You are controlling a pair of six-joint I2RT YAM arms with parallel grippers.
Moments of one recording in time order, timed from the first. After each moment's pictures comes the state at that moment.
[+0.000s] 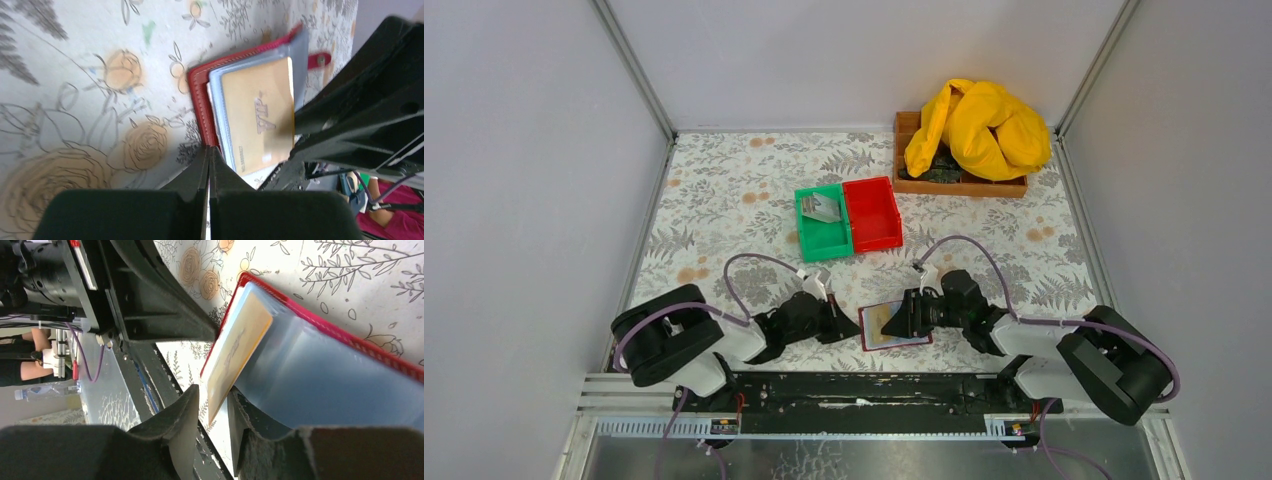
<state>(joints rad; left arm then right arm) -0.96 1.50 0.18 0.78 0.08 -1.11 0.69 1.24 0.19 0.49 -0.55 0.70</state>
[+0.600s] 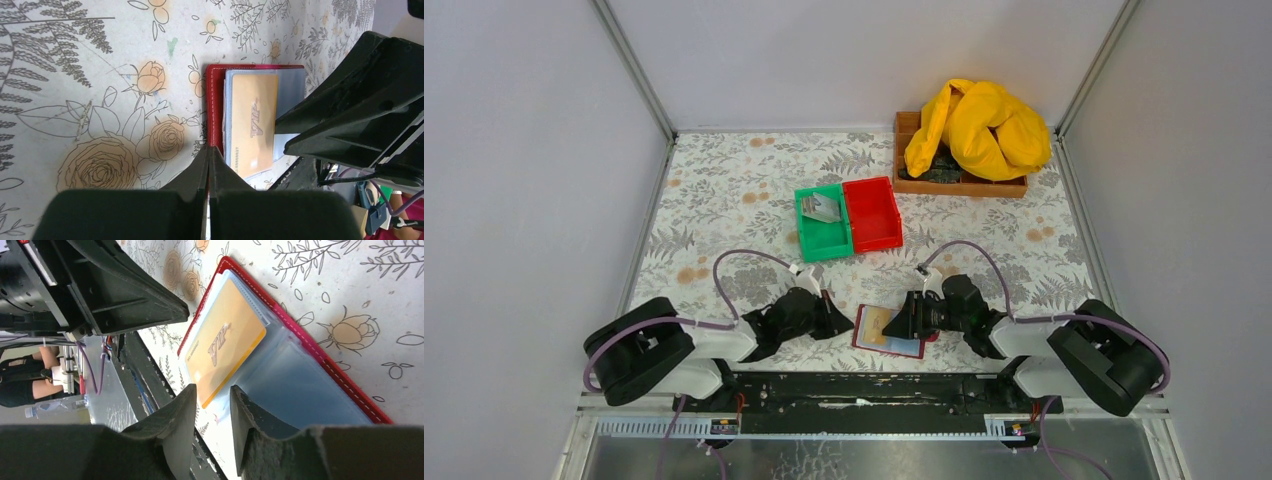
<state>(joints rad) -0.92 1.35 0.21 0.56 0.04 -1.04 0.69 1.30 0.14 0.60 -0.52 0.78</state>
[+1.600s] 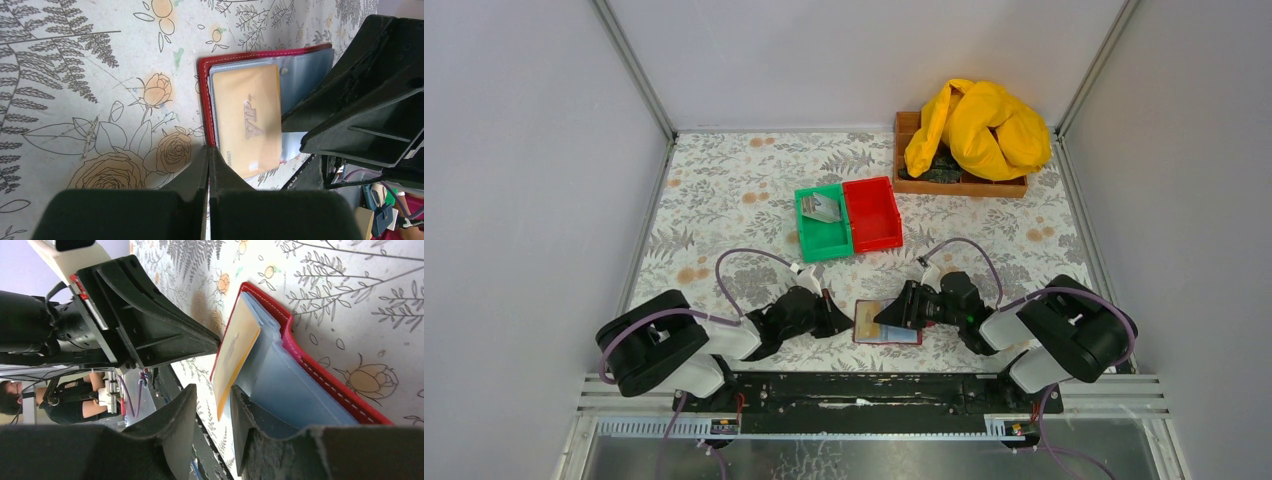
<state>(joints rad) -0.91 1.41 0.20 0.64 0.06 -1.01 0.68 1.50 0.15 0.91 -0.52 0.98</state>
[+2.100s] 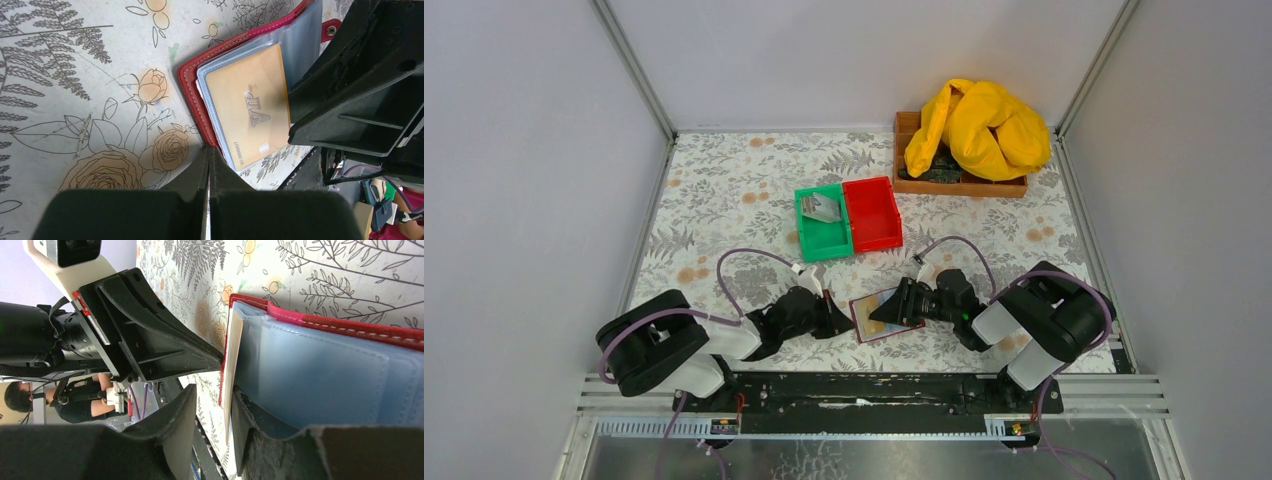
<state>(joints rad) -0.91 1.41 0.20 0.64 0.08 -1.01 0.67 1.62 0.18 1.03 -0.53 1.01</state>
